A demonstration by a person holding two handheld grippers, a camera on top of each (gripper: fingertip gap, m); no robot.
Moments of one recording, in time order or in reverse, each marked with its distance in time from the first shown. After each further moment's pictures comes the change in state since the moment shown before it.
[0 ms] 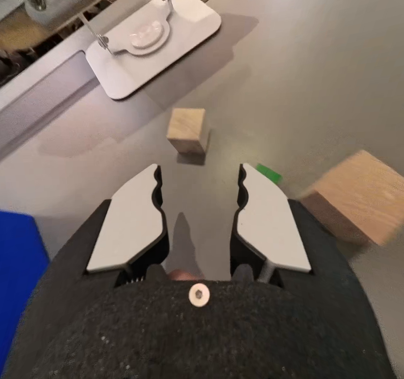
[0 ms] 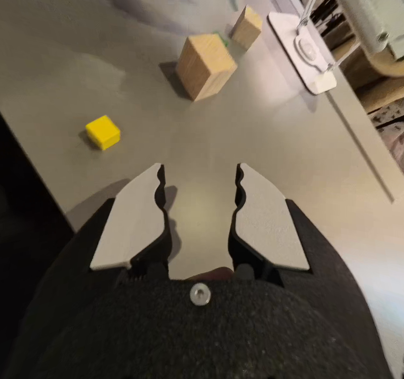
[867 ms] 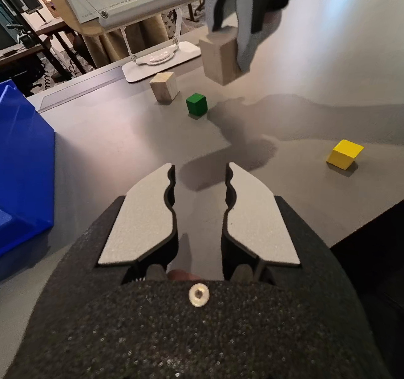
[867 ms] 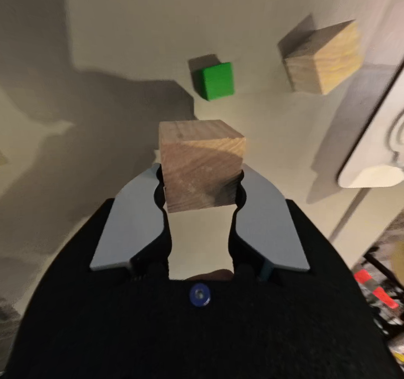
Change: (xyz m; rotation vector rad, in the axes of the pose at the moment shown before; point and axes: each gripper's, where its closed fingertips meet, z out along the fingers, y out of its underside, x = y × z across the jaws) left arm 0.104 0.104 -0.159 0.321 -0.128 -0.103; right arm 0.056 -0.075 0.142 -0.557 -0.479 -0.512
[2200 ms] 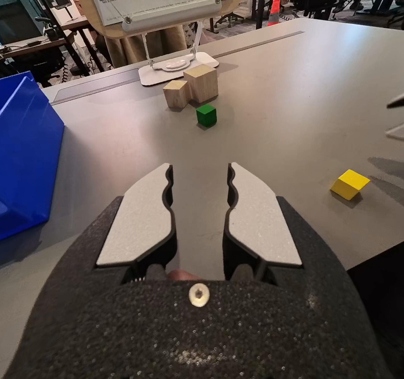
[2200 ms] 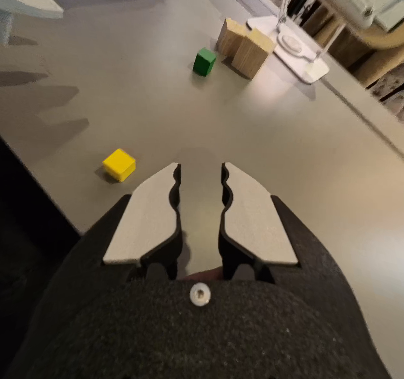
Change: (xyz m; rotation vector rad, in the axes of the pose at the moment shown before) left arm -0.004 -0.010 0.008 0.037 -0.075 -0.093; right arm -0.147 0.056 -0.044 0.651 0.516 0.699
